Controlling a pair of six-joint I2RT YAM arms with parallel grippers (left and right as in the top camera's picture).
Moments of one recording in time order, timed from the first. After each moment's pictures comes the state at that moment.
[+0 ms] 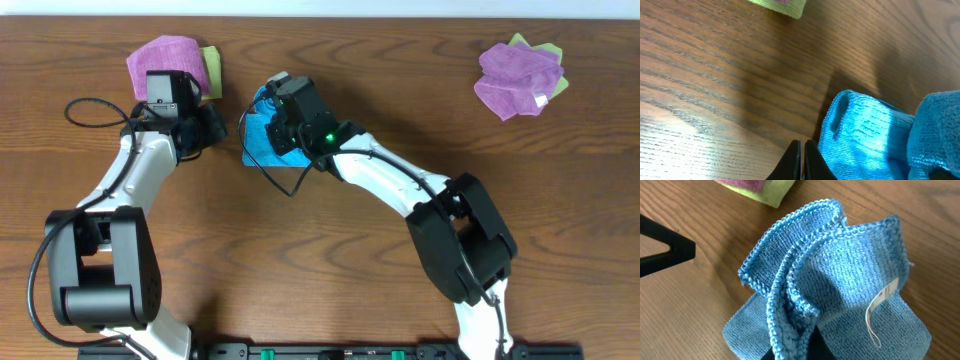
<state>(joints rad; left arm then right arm) 0.02 1.80 1.16 -0.38 0.23 -0.43 0.67 2.12 1.52 -0.15 -0.06 0.17</state>
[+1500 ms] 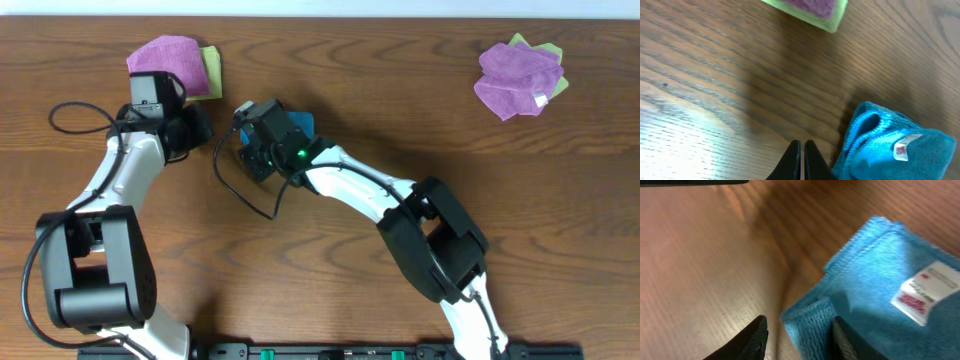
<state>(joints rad) 0.09 1.80 1.16 -0.39 0.22 -0.43 0.78 2.21 1.57 -0.20 -0.14 0.12</state>
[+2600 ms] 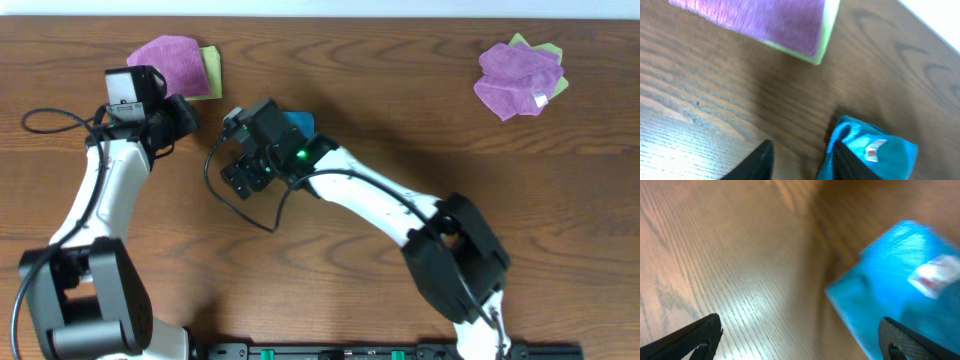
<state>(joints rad) 0.12 1.66 1.16 -0.39 0.23 -0.43 0.80 2.06 1.59 -0.41 -0.19 0.06</state>
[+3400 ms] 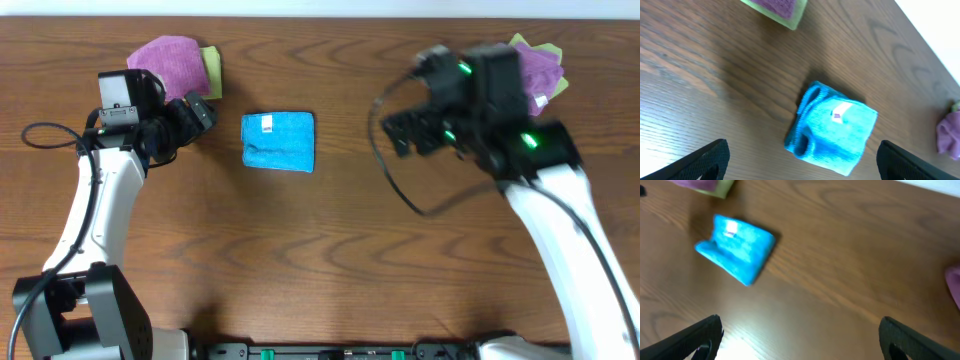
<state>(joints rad) 0.13 1.59 1.16 -0.53 0.38 -0.52 0.22 1.37 1.33 -0.79 -0.24 -0.07</state>
